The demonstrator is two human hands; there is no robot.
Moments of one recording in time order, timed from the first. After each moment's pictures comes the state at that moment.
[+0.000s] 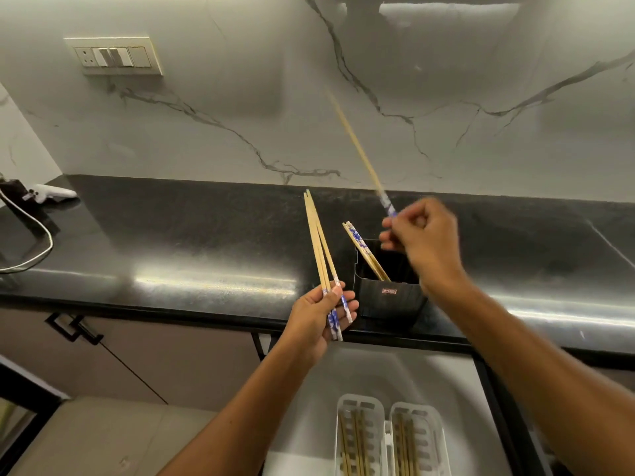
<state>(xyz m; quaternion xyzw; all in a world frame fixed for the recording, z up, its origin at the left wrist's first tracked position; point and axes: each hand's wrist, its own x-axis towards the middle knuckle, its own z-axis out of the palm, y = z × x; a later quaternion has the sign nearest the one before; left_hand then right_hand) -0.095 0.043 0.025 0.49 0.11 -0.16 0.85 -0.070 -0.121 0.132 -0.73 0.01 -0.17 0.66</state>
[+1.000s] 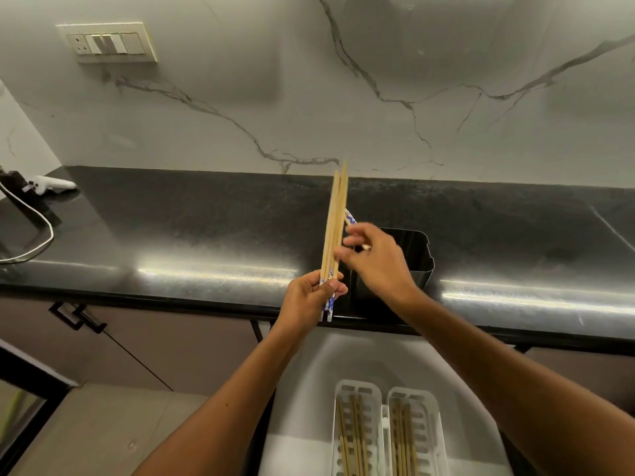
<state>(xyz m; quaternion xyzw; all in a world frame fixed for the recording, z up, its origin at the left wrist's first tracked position) -0.092 0.050 0.016 0.67 0.00 -0.06 0.74 -0.076 -0.088 0.082 -0.84 -0.05 -0.07 0.54</state>
